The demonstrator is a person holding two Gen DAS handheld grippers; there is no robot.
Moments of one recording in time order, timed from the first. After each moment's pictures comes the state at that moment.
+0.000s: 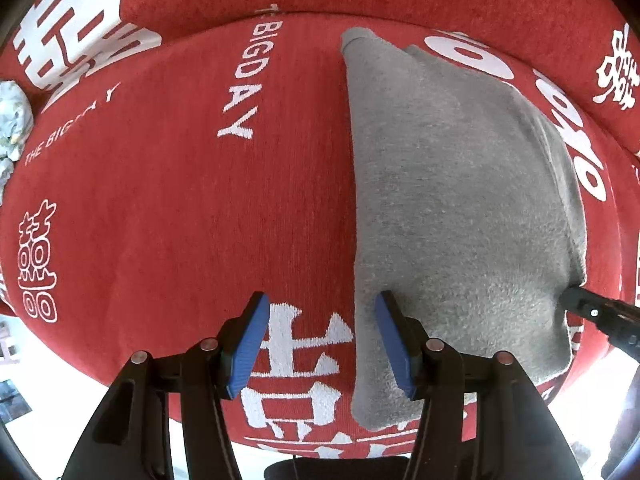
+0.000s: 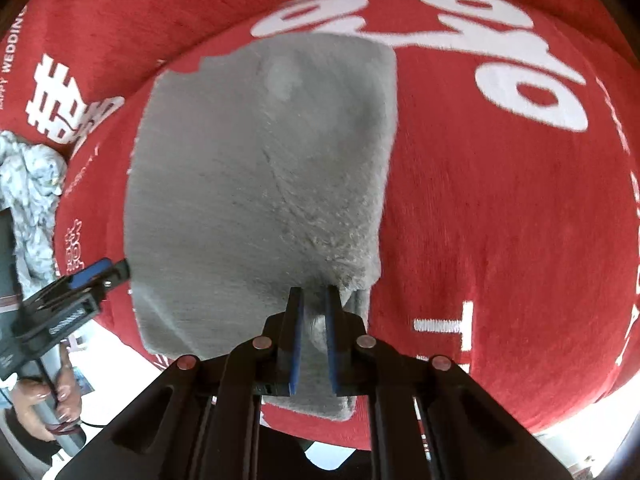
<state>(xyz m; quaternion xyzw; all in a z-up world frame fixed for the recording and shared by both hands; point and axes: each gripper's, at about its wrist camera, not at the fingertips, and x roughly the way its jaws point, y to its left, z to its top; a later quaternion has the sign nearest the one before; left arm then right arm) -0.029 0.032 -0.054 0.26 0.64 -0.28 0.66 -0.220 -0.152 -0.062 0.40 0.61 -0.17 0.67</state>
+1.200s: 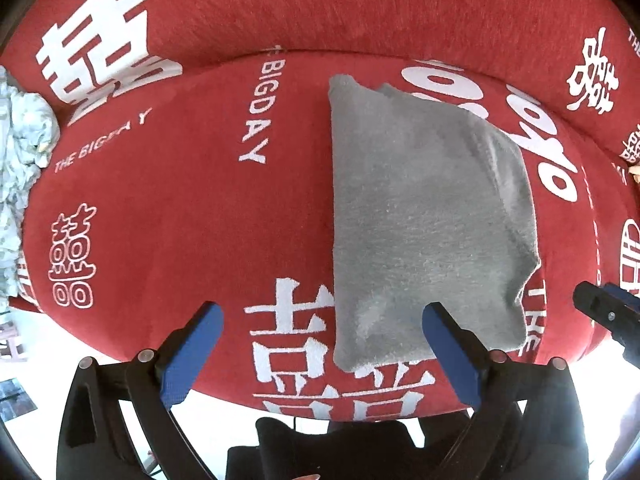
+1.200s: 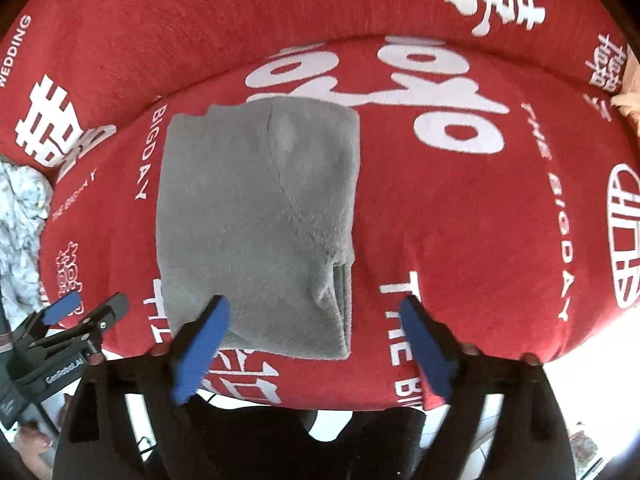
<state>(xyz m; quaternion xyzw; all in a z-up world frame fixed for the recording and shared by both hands) -0.047 0.032 0.028 0.27 0.63 -0.28 0.68 -0.217 -0.142 0.039 0.35 0.60 -0.26 0.67</state>
